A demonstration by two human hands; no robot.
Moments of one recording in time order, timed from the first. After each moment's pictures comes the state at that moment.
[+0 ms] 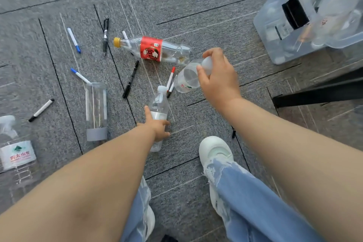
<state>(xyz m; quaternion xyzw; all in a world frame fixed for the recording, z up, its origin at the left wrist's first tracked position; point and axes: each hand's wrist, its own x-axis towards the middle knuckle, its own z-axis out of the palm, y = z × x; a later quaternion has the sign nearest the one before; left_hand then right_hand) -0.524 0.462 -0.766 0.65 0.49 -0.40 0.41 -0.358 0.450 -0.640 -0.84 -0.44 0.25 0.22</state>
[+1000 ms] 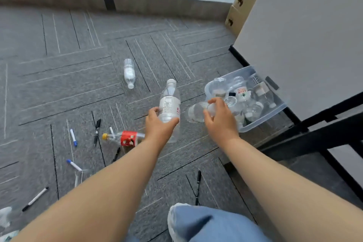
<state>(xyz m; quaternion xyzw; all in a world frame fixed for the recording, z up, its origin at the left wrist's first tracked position) -0.355 0.524 -0.495 0.59 0.59 0.17 0.53 -0.223 0.439 -0.451 -0.85 -0.41 0.17 0.27</state>
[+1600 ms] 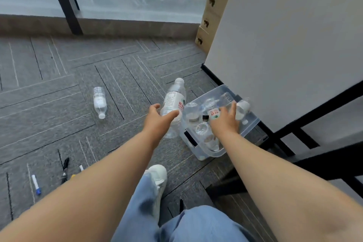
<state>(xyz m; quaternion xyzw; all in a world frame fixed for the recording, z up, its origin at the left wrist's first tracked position) -0.238 0.581 -0.436 0.56 0.49 0.16 0.65 -0.086 0.470 -0.437 -0.95 -0.21 0.17 0.14</state>
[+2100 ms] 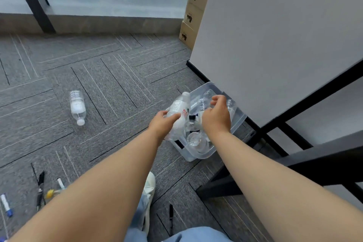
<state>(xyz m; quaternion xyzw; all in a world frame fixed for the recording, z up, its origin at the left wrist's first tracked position) -0.173 0.576 -0.457 0.57 0.45 0.04 0.68 -0.073 0.472 -0.411 -0.91 -0.17 0.11 0.36</state>
